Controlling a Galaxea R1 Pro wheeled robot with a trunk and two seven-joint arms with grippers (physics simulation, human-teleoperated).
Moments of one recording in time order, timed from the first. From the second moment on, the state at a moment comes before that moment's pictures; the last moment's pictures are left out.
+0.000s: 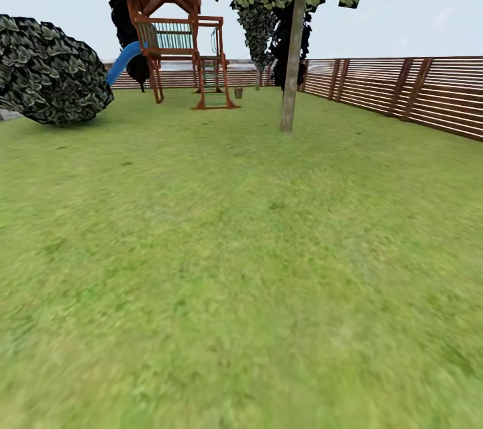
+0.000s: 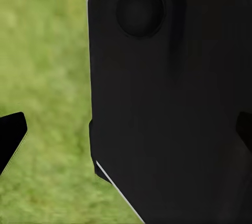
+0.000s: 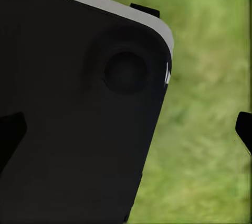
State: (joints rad) left arm 0.01 0.02 0.01 -0.13 0.01 -0.02 -0.01; right arm -0.08 -0.03 0.08 -0.02 0.16 -0.17 0.00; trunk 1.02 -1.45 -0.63
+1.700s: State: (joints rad) left arm 0.01 0.02 0.01 -0.13 0.01 -0.02 -0.01; right arm -0.08 -0.02 0.09 -0.01 0.16 -0.16 0.00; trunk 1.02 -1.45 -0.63
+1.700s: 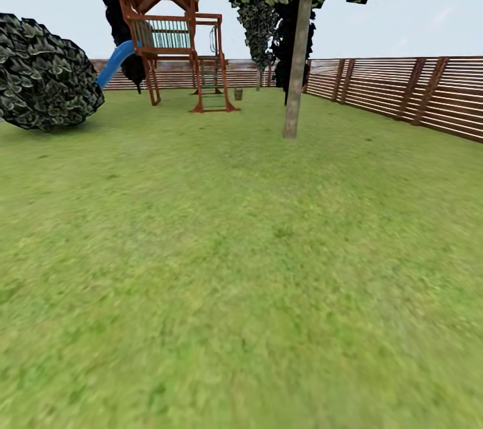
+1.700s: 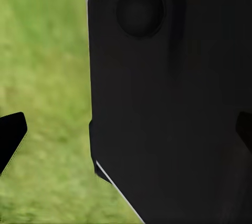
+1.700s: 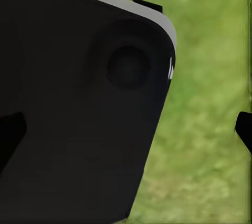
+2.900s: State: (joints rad) left arm 0.01 0.03 0.01 -0.13 0.01 -0.02 -0.01; right arm -0.08 -0.02 0.08 -0.02 0.16 -0.17 0.00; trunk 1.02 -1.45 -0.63
